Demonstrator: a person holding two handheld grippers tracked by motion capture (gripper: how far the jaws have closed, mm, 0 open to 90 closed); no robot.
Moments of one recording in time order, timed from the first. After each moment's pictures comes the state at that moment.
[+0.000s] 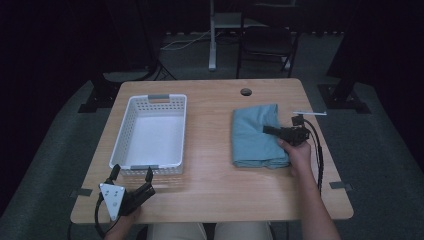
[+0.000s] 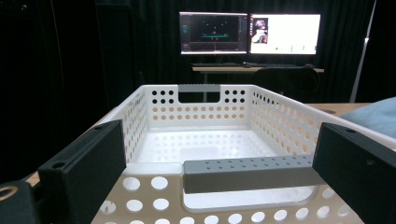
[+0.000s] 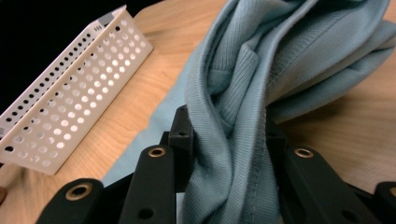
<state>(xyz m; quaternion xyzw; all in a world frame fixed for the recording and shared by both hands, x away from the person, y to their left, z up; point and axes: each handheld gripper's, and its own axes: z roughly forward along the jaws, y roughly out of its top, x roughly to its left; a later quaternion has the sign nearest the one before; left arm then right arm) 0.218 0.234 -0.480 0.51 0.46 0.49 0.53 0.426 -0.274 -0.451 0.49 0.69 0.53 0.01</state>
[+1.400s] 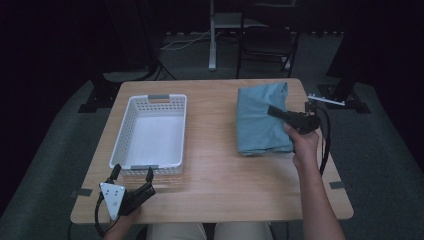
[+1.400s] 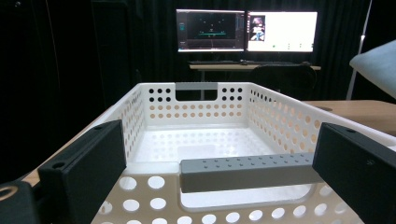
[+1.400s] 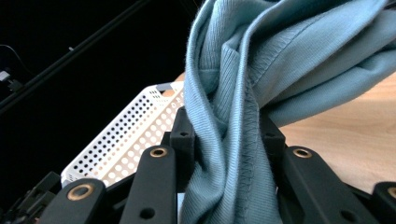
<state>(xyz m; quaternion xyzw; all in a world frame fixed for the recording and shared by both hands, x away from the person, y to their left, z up) 0.219 0.234 -0.480 0.52 0.46 0.48 0.53 0.408 -0.274 -0.381 0.46 0.63 0.63 0.02</state>
